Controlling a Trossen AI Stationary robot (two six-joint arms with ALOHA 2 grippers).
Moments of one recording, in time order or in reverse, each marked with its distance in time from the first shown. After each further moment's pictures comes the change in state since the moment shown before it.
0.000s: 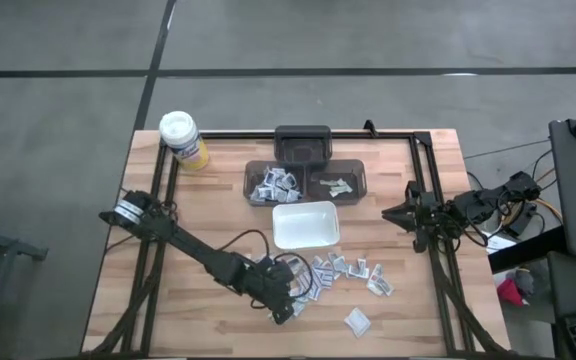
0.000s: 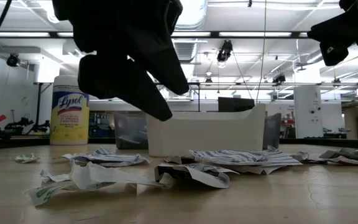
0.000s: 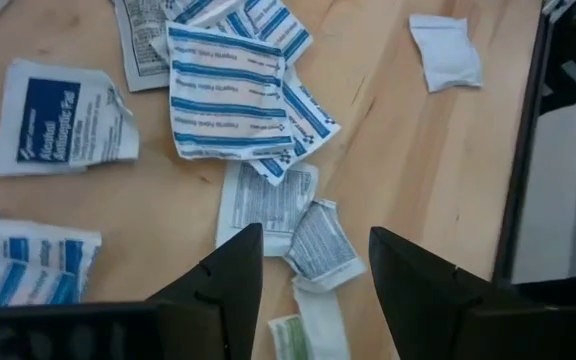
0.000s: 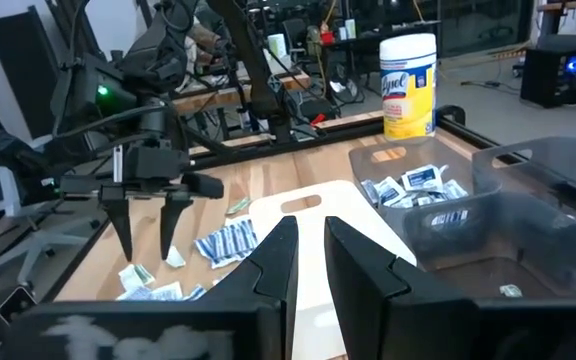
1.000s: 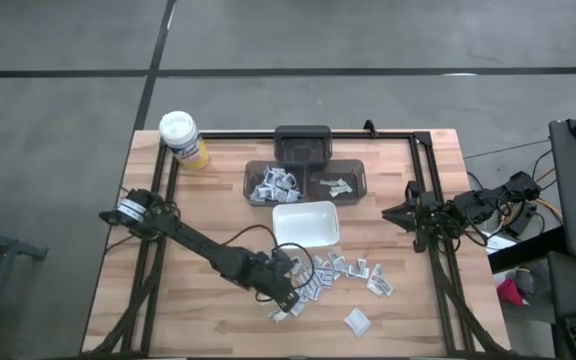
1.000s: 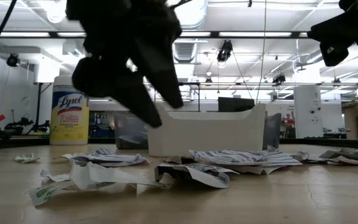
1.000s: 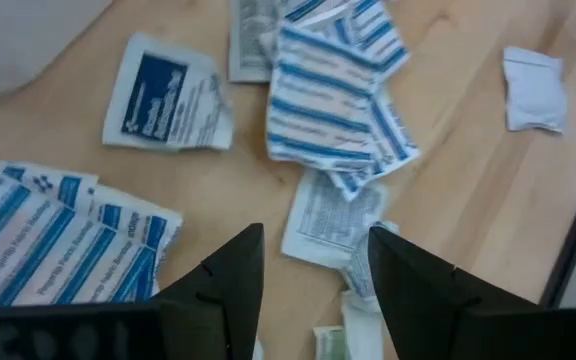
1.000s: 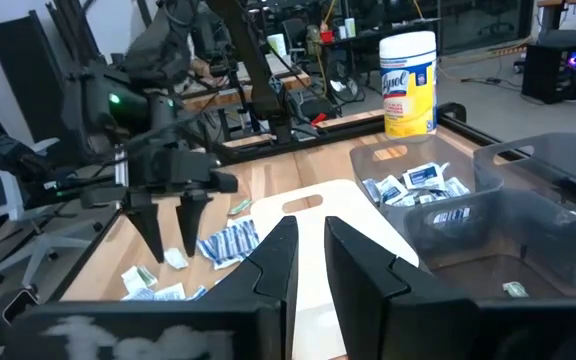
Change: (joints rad) left arm 0.049 0.012 0.064 -0.178 -0.001 -0.167; right arm 0.000 0.000 0.000 0.000 0.000 0.016
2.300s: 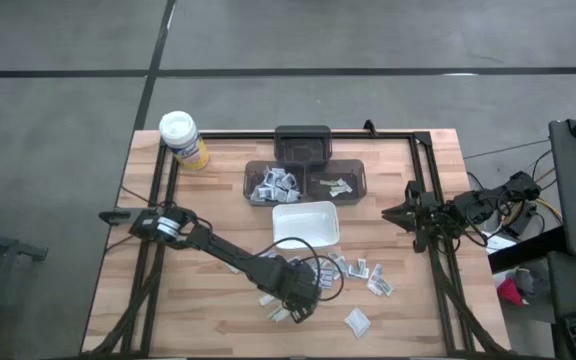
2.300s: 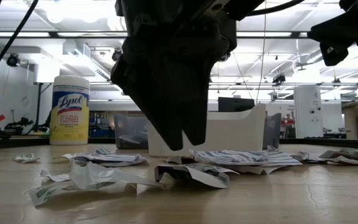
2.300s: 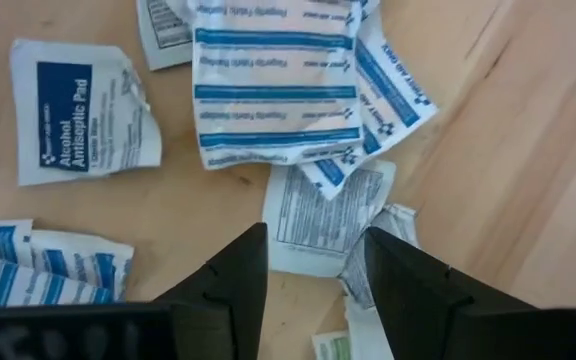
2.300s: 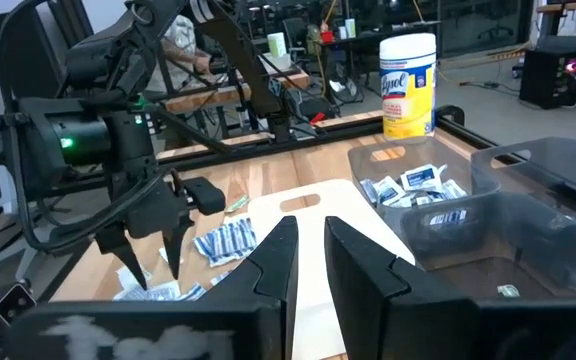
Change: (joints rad) left arm 0.029 0.315 0.508 -0.473 0.134 0.203; right arm 0.000 0.000 0.000 -0.003 0.000 -0.022
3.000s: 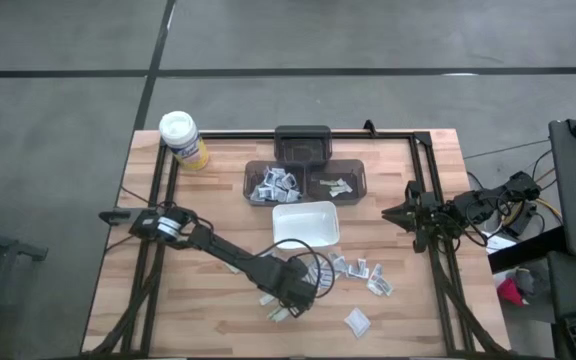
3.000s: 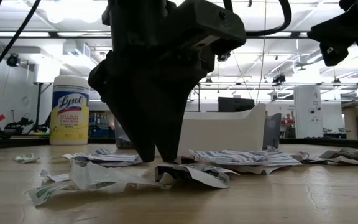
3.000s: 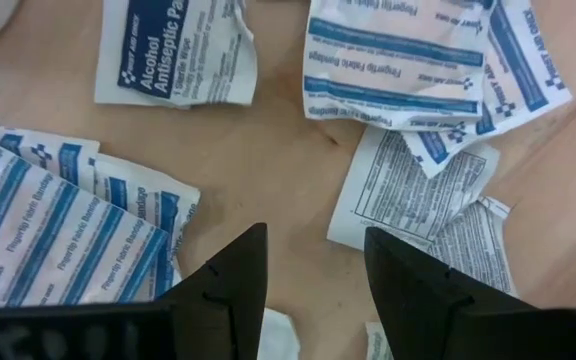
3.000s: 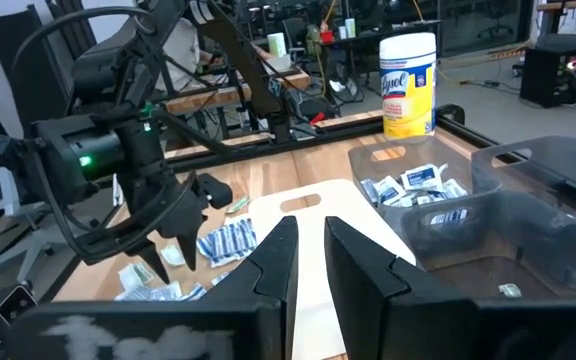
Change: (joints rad) left arm 0.008 0.002 -0.034 -0.071 -0.007 -0.158; right arm 0.000 0.000 0.000 0.001 0.000 0.007
